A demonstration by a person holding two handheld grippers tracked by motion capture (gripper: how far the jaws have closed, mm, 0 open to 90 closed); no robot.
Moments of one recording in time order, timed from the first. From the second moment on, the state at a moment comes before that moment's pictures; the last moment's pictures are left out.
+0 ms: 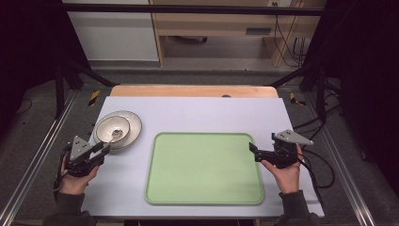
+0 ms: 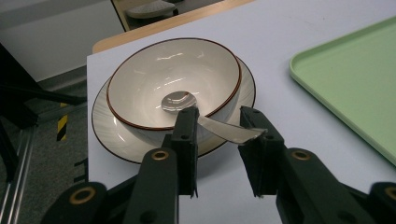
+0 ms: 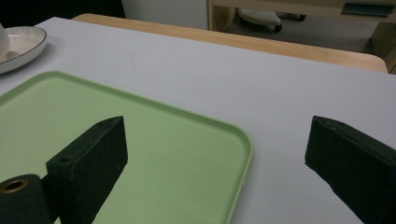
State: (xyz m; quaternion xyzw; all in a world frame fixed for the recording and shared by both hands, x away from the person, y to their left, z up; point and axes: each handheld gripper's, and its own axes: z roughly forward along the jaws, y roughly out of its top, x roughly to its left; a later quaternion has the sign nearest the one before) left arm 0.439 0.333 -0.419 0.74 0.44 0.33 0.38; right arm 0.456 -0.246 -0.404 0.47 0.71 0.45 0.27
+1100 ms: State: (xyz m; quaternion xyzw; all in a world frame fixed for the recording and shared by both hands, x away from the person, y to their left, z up) left arm 0.435 0.330 -0.415 0.74 0.45 0.35 0.36; right arm 0.457 -0.244 -0.405 0.47 0.71 0.45 0.26
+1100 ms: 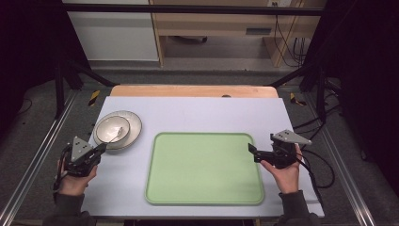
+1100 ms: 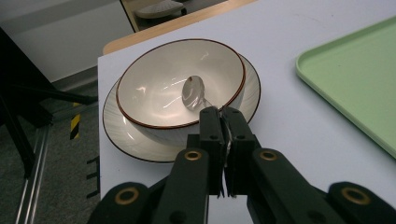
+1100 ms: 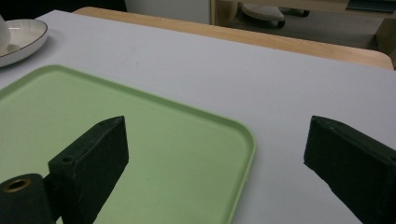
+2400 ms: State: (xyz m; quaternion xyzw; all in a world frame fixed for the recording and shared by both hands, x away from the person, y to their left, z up) left arm 0.419 0.330 -0.391 0.72 0.43 0.37 0.40; right arm 0.457 -0.244 -0.405 0.47 0.72 0.45 0.26
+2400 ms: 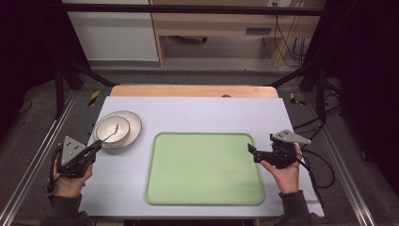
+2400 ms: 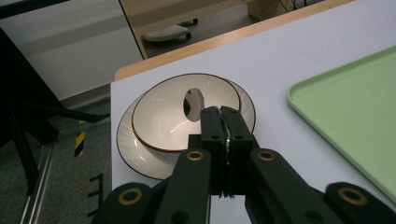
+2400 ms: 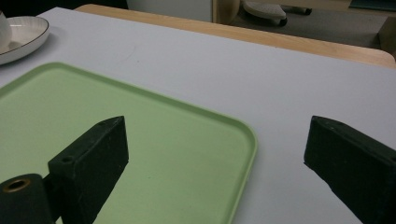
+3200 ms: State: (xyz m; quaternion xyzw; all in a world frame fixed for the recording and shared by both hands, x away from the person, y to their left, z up) left arm 0.403 0.313 -0.372 0.72 0.40 0.39 0.41; right arm 0.456 -0.245 -0.403 0.47 0.72 0.45 0.26
